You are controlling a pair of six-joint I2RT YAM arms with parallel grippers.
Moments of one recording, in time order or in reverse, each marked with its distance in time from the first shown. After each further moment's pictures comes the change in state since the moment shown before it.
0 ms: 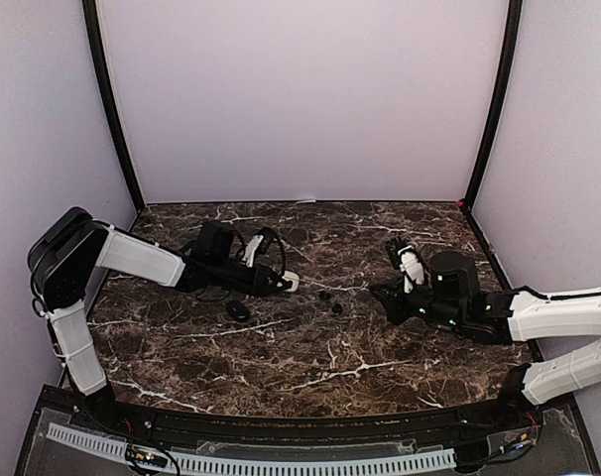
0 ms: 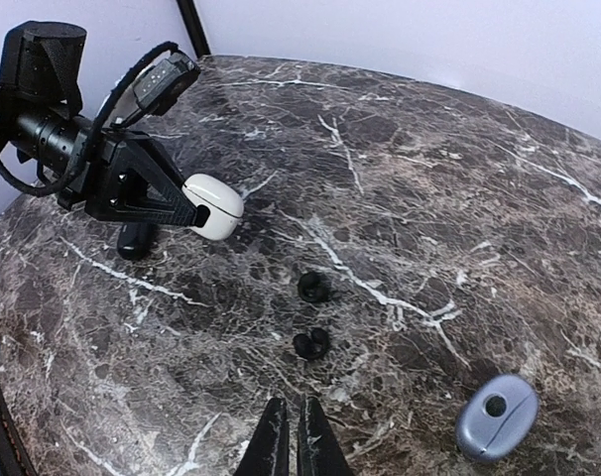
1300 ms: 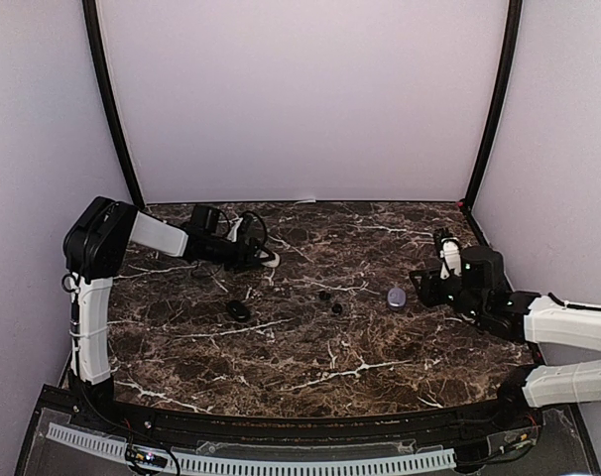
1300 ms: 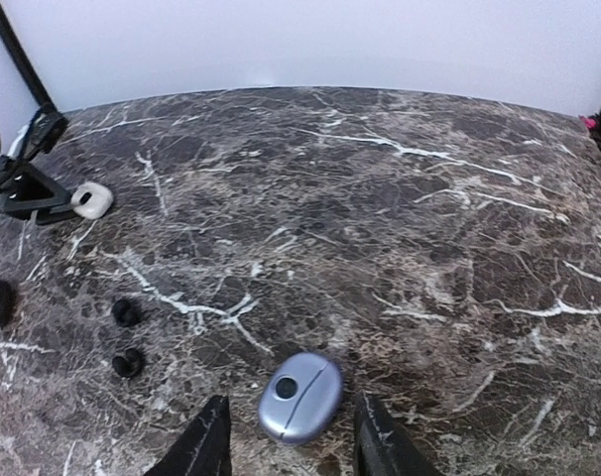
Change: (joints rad) left arm 0.277 0.362 0.372 -0.122 0.230 -0.097; right arm -0.272 -0.138 -0.087 -0.074 0.095 0.027
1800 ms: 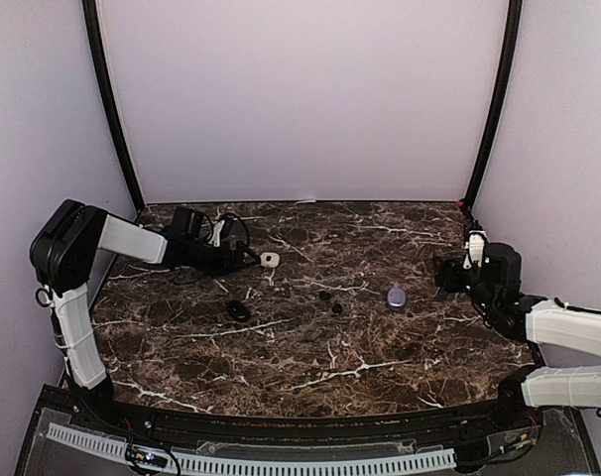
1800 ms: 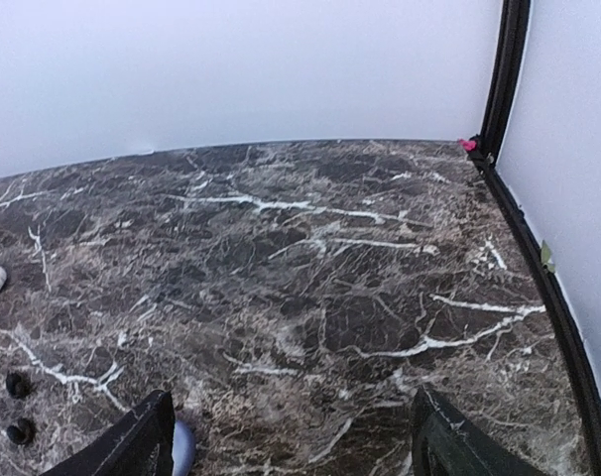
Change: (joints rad) left arm 0.005 -0.239 -0.237 -0.011 -0.183 0.030; right arm -0.238 0.004 -0.066 0.161 0.046 -0.079
